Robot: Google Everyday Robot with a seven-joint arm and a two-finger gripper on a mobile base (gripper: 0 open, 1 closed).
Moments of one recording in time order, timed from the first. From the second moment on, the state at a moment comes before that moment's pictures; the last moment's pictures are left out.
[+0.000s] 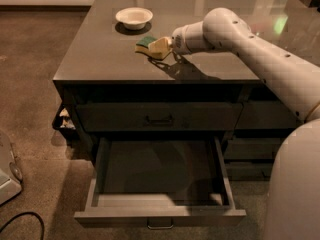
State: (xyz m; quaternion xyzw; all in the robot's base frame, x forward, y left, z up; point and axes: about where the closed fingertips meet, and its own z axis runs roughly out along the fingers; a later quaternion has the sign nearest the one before) arm 0.806 -0.029 0.854 -0.22 0.83 0.24 0.45
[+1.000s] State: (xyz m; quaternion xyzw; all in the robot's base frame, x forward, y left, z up) arm 0.782 -0.034 0.861 -0.25 0.82 0.24 0.46
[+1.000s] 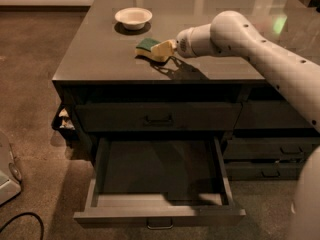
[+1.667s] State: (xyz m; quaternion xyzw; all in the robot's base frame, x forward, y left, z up) arm 0.717 -0.099 0.898 -0.30 0.81 0.23 0.46
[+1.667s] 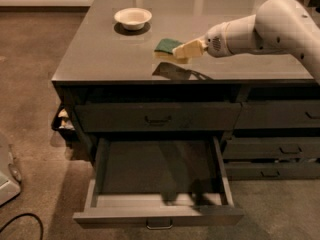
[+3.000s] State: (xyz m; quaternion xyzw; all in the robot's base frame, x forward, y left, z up) arm 0.590 -0.228 0.745 -0.25 0.88 0.27 0.30
